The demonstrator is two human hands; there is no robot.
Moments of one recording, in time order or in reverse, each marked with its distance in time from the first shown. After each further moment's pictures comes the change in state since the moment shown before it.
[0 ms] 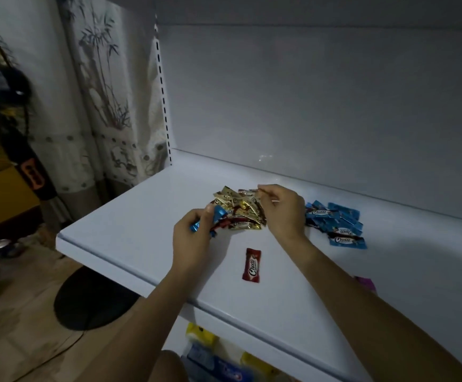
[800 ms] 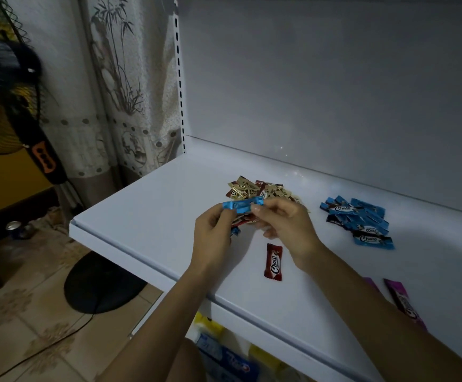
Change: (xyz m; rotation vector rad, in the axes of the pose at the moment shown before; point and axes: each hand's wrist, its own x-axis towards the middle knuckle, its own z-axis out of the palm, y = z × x) left_hand -0.005 0.008 -0.003 -0.117 -0.115 -0.018; right_hand -0.032 -0.026 0.004 0.487 -0.437 0.393
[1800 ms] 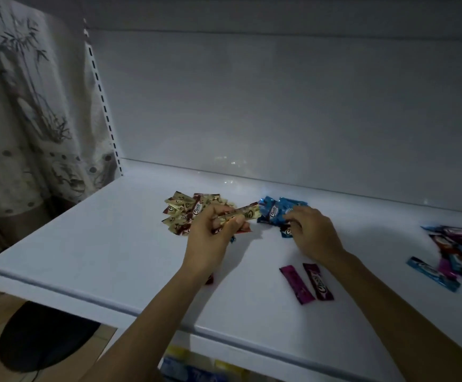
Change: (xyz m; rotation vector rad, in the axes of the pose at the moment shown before) left_hand -0.016 0.019 0.081 0.046 -0.306 0.103; right_hand -0.026 0.037 -0.169 -1.109 0.344 -0.247
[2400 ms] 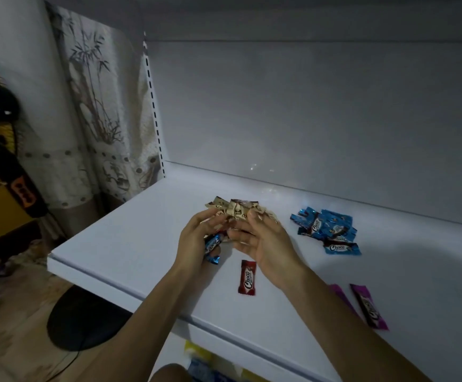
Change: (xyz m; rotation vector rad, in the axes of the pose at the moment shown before) left_hand 0.009 -0.010 -0.075 -0.413 0.238 -0.323; right_hand 0.003 -0.164 0.029 1.593 -0.355 0.453
